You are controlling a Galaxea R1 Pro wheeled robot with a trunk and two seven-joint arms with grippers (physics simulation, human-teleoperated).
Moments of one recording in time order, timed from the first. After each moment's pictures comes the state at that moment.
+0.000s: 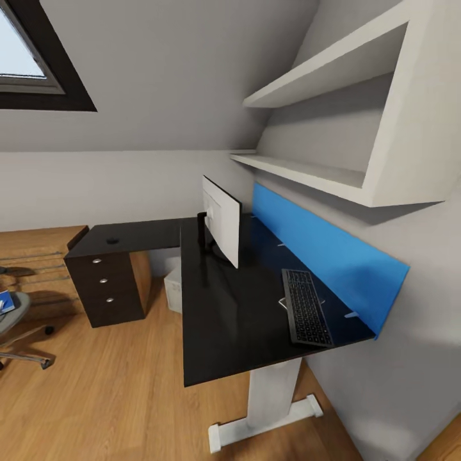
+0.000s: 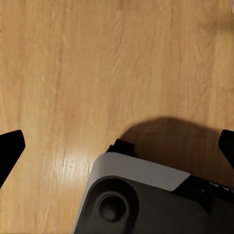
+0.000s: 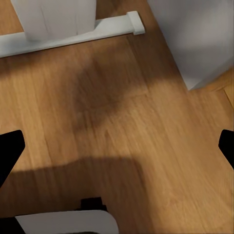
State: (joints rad) left arm -0.19 -0.05 -0.57 -0.05 0.80 -0.27 0.25; right arm -0.09 0.00 -0.03 0.02 0.06 -0.72 -0.20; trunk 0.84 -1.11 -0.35
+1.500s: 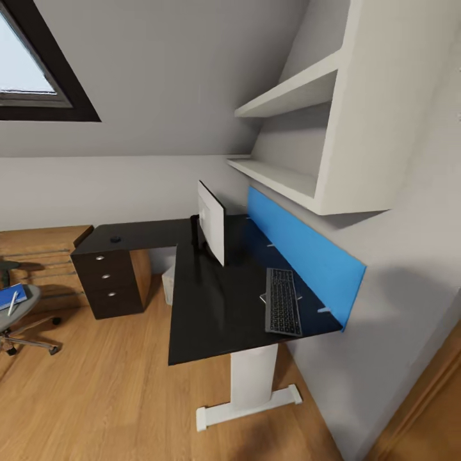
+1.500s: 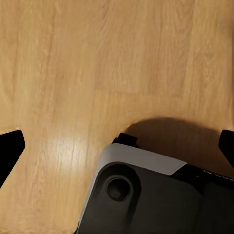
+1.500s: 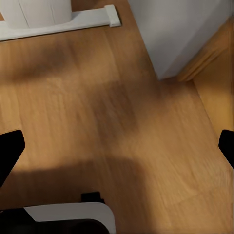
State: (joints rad) left arm -0.19 -0.05 -0.57 -0.05 0.80 -0.27 0.26; right arm -0.09 0.00 -0.03 0.02 0.06 -0.72 -0.20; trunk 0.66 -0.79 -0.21
